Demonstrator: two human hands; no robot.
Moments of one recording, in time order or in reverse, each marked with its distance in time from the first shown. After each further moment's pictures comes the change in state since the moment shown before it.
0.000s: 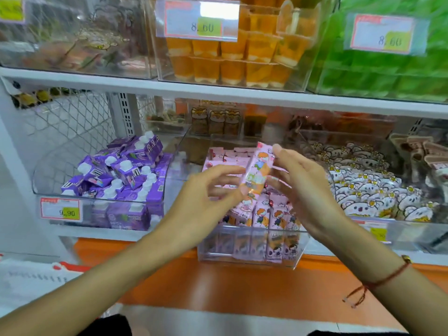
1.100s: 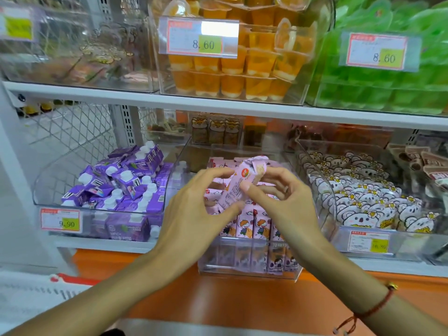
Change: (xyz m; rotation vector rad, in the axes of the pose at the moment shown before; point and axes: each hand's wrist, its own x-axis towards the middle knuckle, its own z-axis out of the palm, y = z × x) left_hand 0.000 -0.018 -0.002 0.316 0.226 0.224; right_hand -0.011 0.021 0.012 -0.164 0.010 -0.192
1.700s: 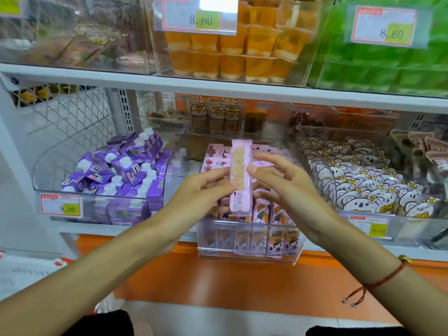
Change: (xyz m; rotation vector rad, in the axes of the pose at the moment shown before) left_hand 0.009 0.008 -0.004 -0.537 -0.307 -0.484; right_hand 0.007 -0.007 -0.014 0.017 -0.195 0.257
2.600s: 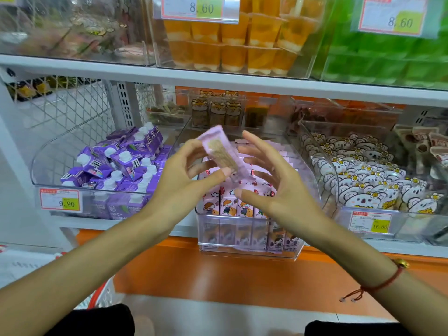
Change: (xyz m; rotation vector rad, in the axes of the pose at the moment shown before) left_hand 0.009 -0.009 -0.017 0.016 0.124 0.349; right_hand -0.006 0.010 0.007 -0.359 -0.175 -0.421
